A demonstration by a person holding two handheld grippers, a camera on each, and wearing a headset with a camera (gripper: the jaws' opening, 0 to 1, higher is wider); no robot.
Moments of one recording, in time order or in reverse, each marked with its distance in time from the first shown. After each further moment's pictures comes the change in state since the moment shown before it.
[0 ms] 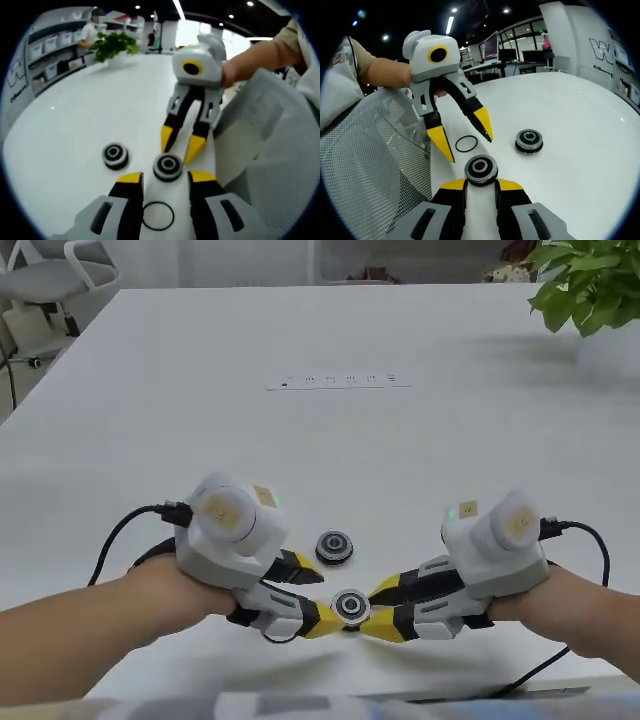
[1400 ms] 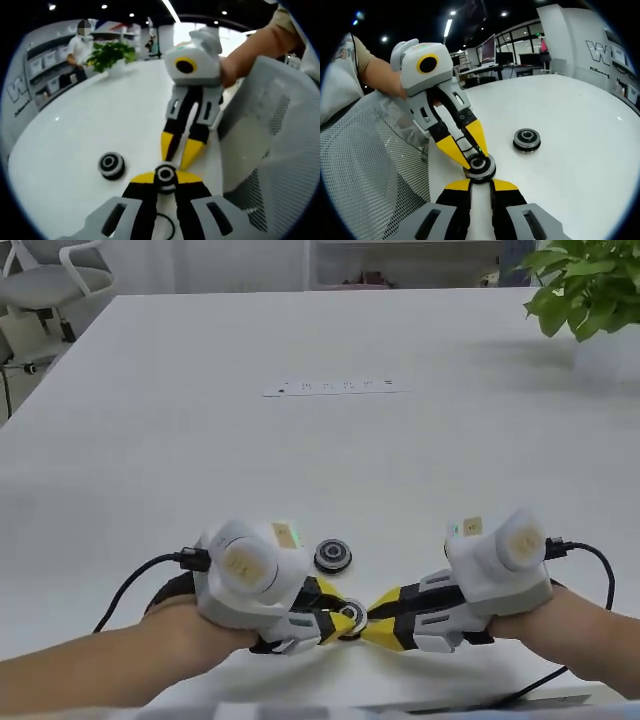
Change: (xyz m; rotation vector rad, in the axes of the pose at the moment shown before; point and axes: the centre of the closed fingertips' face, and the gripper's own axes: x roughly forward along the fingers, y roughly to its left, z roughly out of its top) left arm 0.016 -0.001 0.001 0.090 -0.052 0.073; right arm 0.000 -0.001 -0.002 0.008 -0.033 -0.025
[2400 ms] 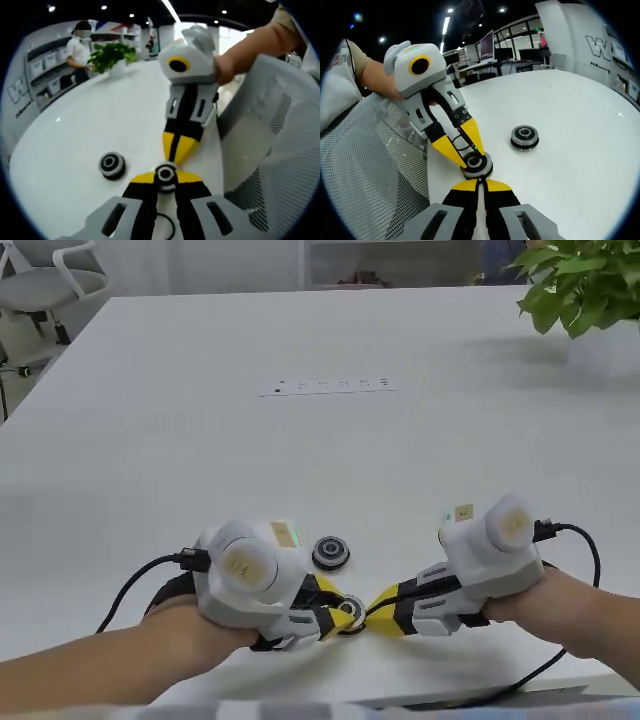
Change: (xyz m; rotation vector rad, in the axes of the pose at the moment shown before) left arm 0.004 0.006 -0.002 0.009 0.000 0.014; right arm -0.001 -0.006 -0.003 0.027 0.034 0.012
